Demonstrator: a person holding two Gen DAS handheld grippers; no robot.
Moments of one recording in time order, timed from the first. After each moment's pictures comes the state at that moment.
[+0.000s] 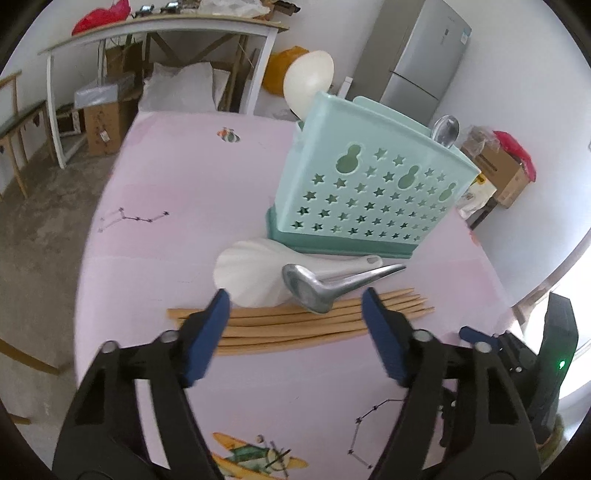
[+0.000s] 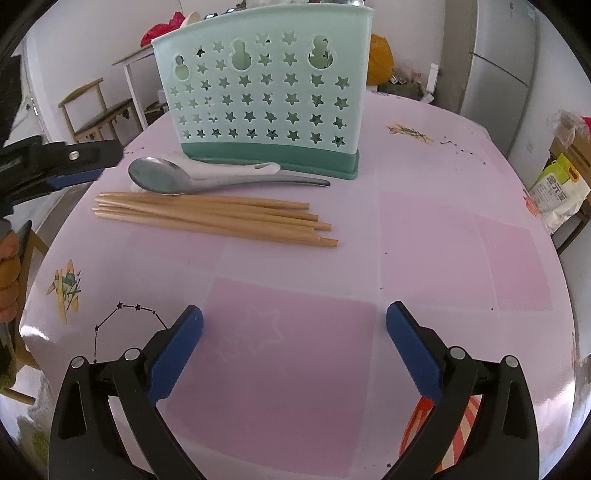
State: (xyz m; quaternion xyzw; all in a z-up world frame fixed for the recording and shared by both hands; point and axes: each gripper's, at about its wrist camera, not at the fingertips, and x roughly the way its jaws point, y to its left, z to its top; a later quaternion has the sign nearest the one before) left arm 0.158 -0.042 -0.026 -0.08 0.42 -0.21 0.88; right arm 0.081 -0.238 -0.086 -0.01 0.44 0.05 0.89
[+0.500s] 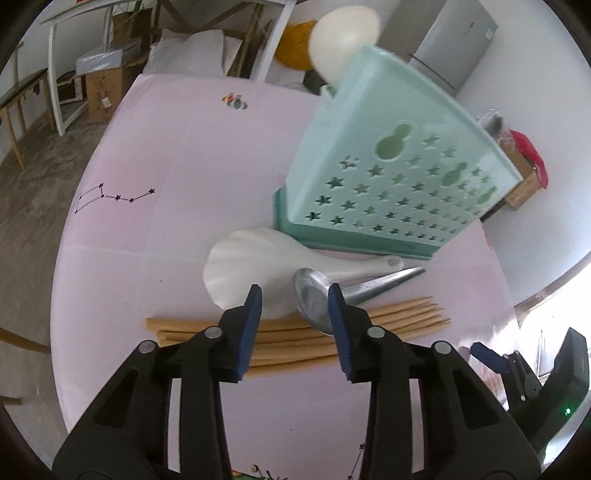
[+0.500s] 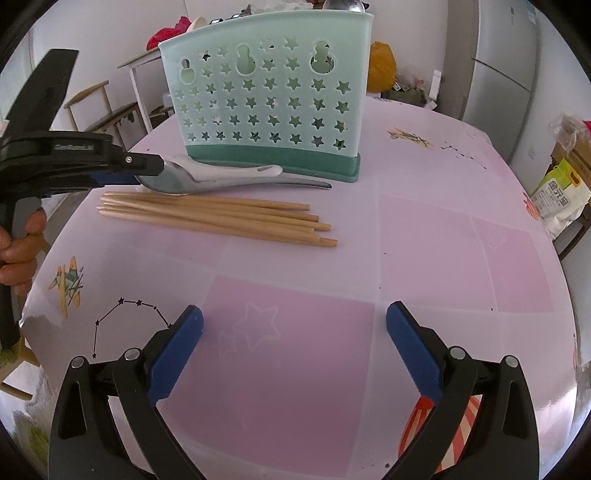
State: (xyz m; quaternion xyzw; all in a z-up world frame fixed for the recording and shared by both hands) left arm 0.194 -0.051 -0.051 -0.10 0.47 -0.19 0.86; right arm 0.076 -0.241 -0.086 -0.01 0.43 0.05 0.90
